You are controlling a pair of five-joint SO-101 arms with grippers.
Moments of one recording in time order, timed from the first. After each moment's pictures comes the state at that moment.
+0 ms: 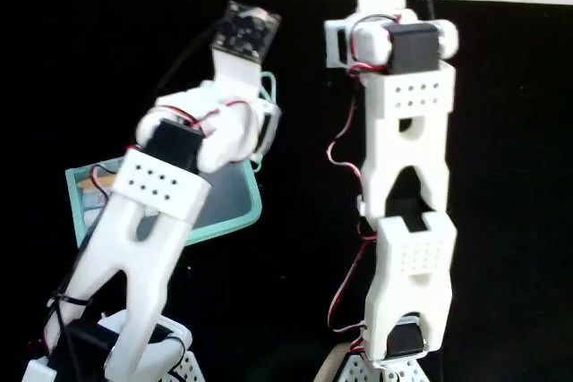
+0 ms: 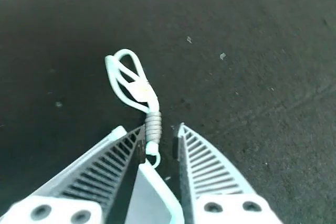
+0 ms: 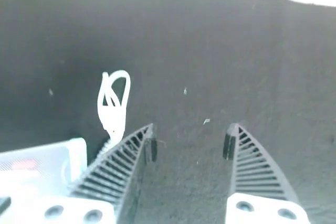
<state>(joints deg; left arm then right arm) 14.8 -22.8 12.8 62.5 1.8 -10.9 28.3 -77.9 100.2 -1.1</state>
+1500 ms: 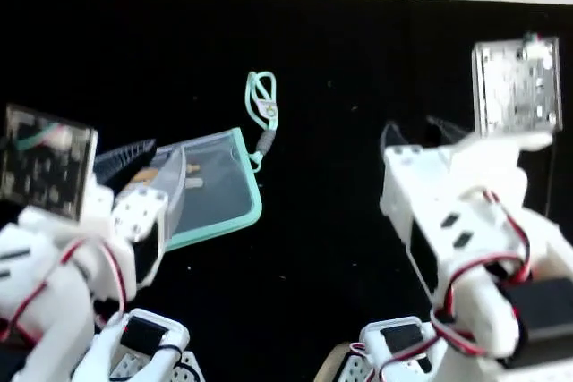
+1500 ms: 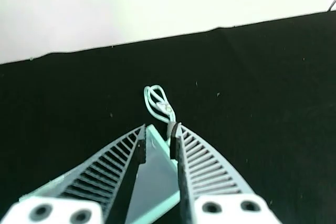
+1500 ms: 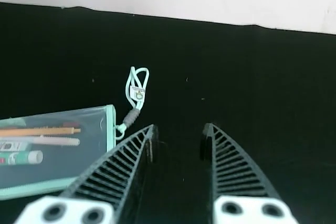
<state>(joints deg) 11.1 -58.7 0.5 96.2 1.7 -11.3 -43.5 -18.7 100.2 -1.1</state>
